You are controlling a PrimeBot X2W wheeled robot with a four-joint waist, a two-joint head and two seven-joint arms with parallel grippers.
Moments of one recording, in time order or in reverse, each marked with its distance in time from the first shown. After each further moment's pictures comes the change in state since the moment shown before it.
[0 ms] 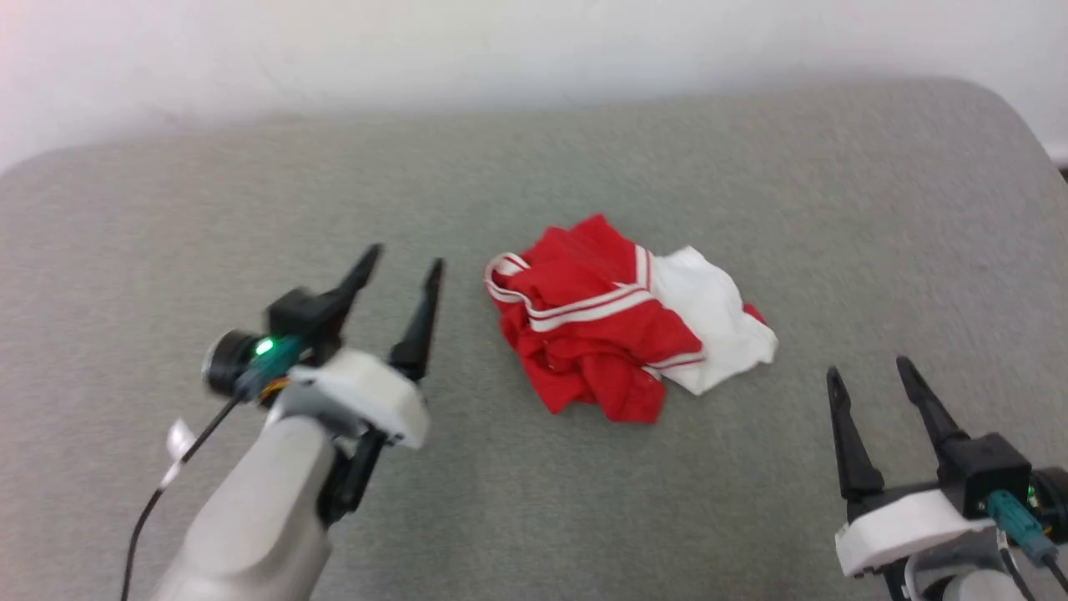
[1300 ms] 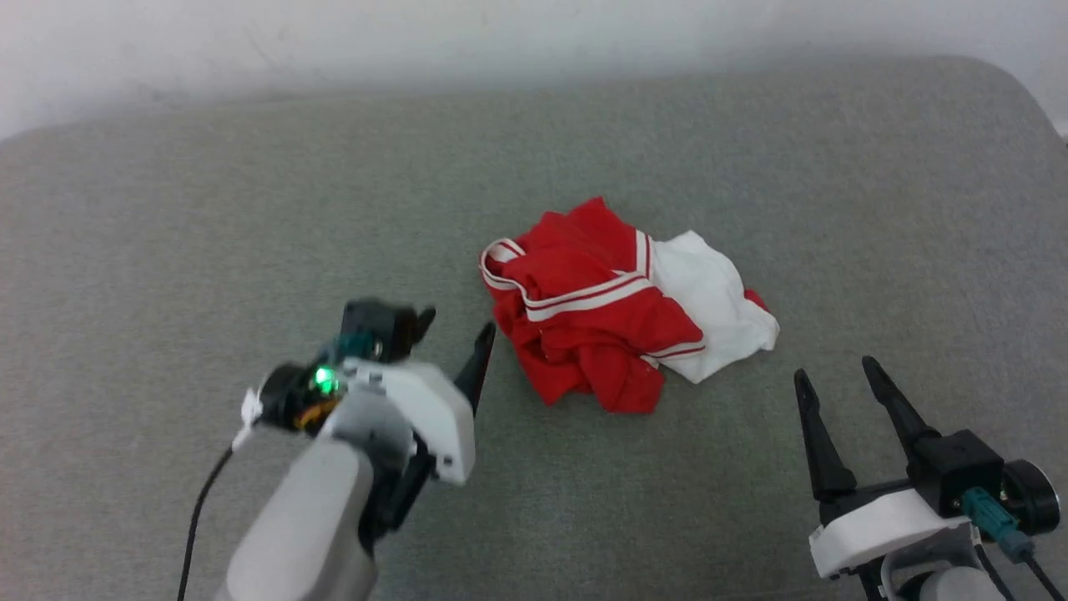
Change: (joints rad) left arm 0.182 -0.123 0.165 -0.220 0.159 -0.028 0.442; right arm 0.009 0.000 0.061 -0.010 0.032 0.000 0.020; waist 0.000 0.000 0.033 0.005
